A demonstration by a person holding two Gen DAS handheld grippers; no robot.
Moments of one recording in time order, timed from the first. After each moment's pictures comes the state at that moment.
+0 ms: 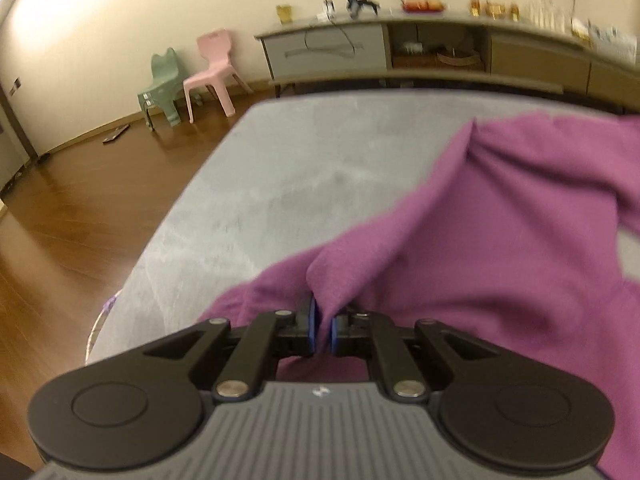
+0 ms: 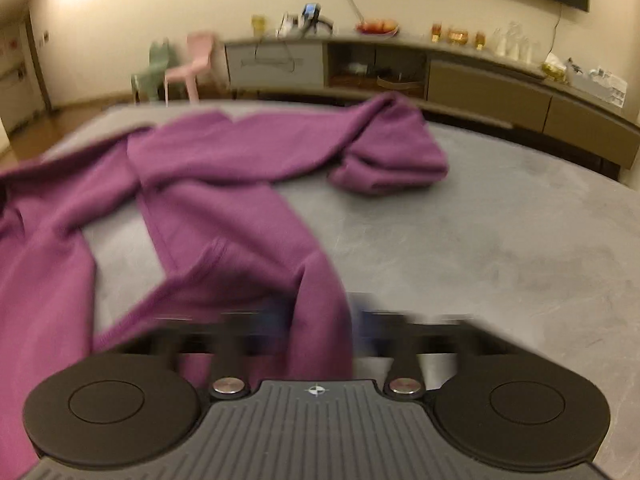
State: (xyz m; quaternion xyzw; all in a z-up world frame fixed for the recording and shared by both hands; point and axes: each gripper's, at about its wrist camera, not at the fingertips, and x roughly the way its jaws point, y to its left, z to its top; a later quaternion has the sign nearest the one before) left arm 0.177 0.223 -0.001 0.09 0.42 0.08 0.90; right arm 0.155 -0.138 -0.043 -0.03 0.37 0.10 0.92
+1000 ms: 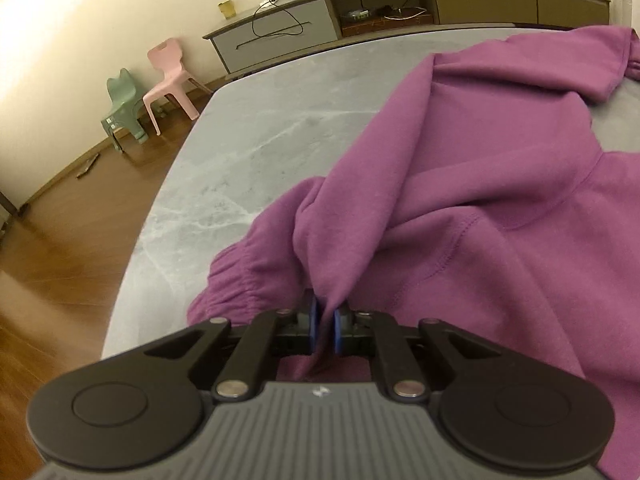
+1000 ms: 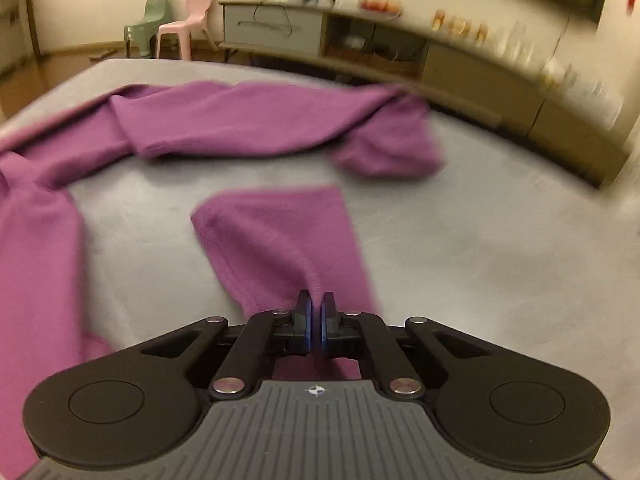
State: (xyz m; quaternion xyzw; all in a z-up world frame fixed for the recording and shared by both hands) left arm 0.142 0.237 -0.016 0.18 0.44 0.02 0.88; right arm 0.147 -0.145 -0.011 -0.09 0.38 0.03 0.92
